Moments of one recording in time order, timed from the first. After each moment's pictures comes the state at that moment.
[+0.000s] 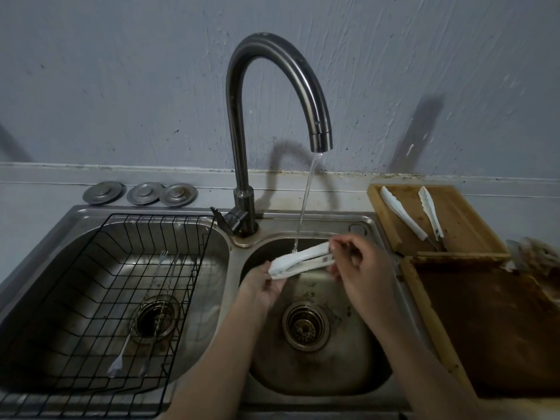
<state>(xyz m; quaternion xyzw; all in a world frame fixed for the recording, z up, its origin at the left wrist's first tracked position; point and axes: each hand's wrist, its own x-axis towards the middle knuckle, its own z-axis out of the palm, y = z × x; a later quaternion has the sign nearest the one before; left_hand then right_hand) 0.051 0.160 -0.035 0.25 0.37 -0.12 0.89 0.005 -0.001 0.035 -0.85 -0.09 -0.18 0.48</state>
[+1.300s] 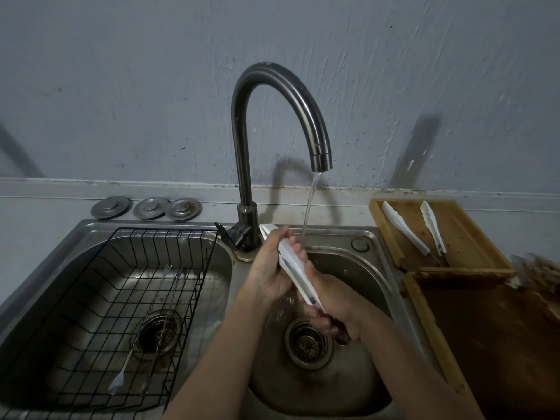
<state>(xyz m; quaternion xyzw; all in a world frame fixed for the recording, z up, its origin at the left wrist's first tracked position) 0.058 0.146 0.031 0.27 0.12 -0.16 0.94 0.011 0.027 0.049 -0.72 0.04 0.34 0.61</state>
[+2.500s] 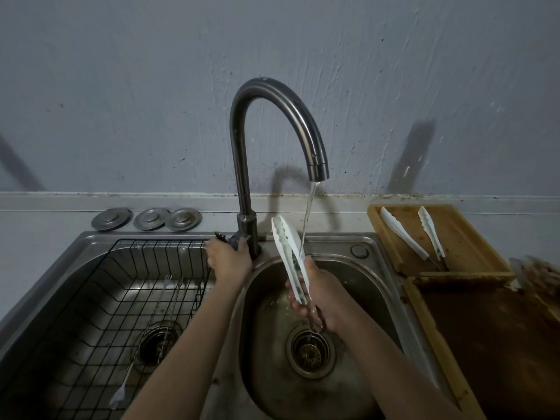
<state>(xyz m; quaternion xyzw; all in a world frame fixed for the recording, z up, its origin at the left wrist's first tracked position) 0.090 0.209 0.010 0.79 0.31 0.14 0.52 0.032 0.053 0.036 -0.67 0.14 0.24 0.69</state>
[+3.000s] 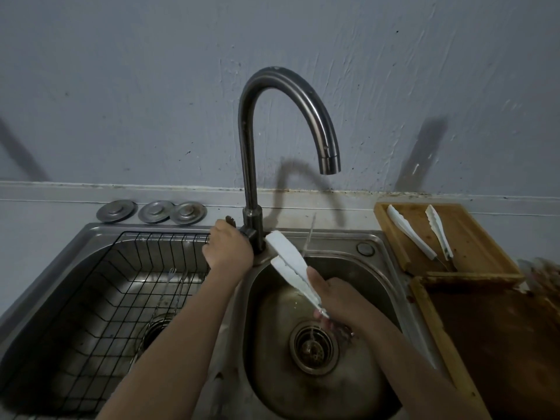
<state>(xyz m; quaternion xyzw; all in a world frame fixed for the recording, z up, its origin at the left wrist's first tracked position) 0.096 0.219 0.023 0.95 0.24 0.06 0.20 0.028 0.029 0.027 -0.88 0.03 0.23 0.42</state>
